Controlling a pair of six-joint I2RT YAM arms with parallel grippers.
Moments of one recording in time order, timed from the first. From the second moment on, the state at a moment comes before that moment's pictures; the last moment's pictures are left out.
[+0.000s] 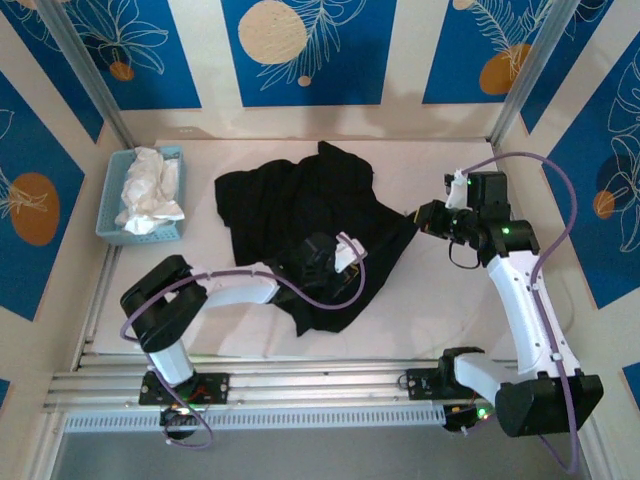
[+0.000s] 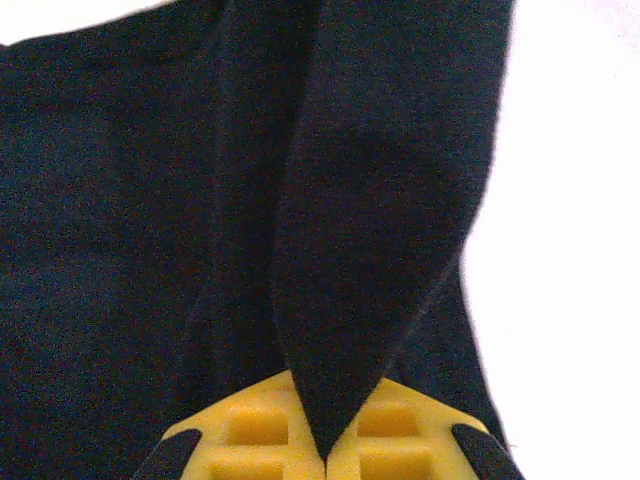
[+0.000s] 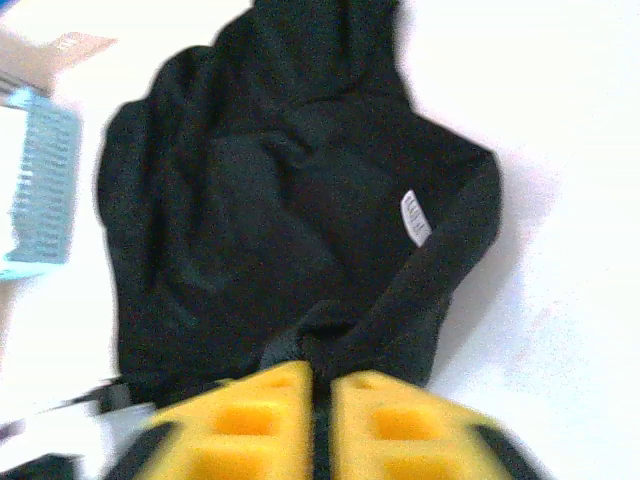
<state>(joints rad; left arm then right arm) -0.95 1.71 0.95 0.16 0.11 0.00 0.05 1.08 1.11 -0.84 -0.33 0.38</state>
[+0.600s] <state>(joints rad) -0.80 1.52 1.12 -0.14 0.24 -0.19 0.67 0.88 0.53 -0.21 -0.15 0.14</state>
